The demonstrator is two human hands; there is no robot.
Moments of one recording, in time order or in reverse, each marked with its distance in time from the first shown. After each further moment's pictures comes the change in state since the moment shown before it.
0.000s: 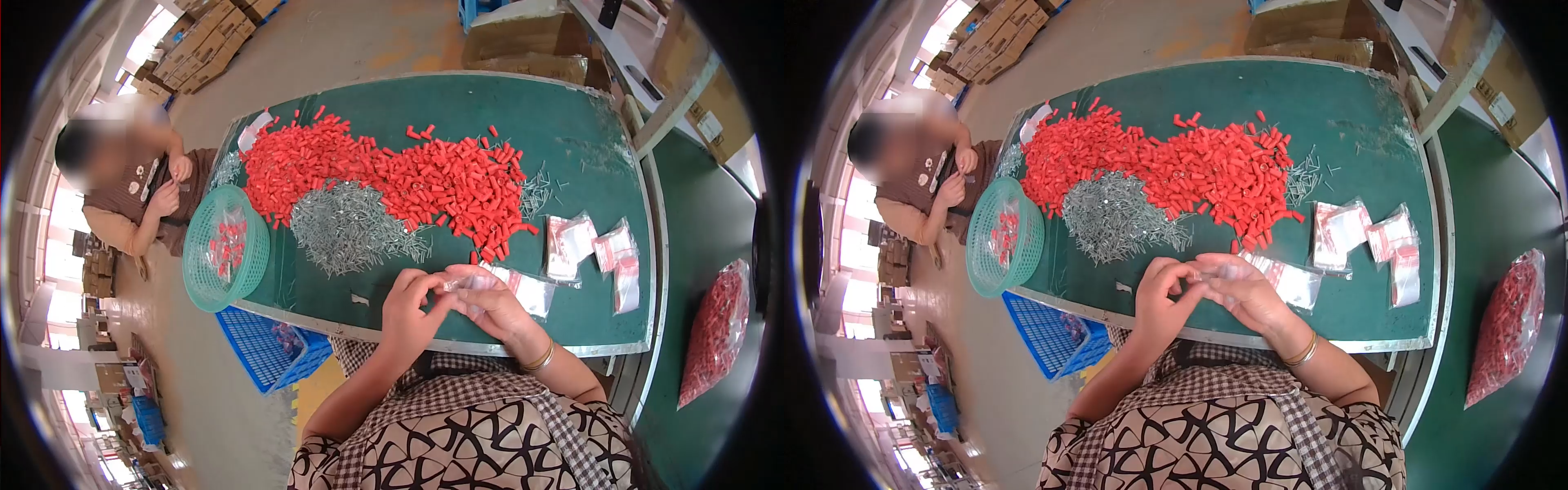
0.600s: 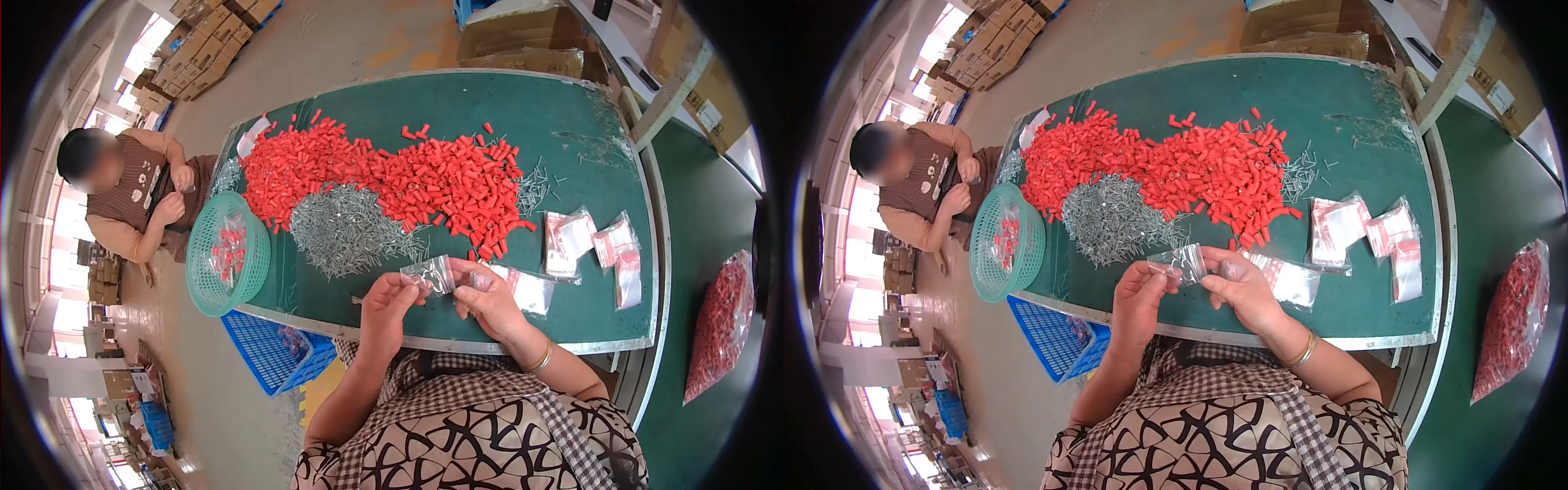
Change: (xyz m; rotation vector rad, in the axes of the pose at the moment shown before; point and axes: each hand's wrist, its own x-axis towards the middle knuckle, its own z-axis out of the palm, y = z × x) left_hand -0.010 -0.021 -0.015 -0.913 0.027 -0.433; right_hand -0.002 0.000 0.013 -0.290 0.133 -0.125
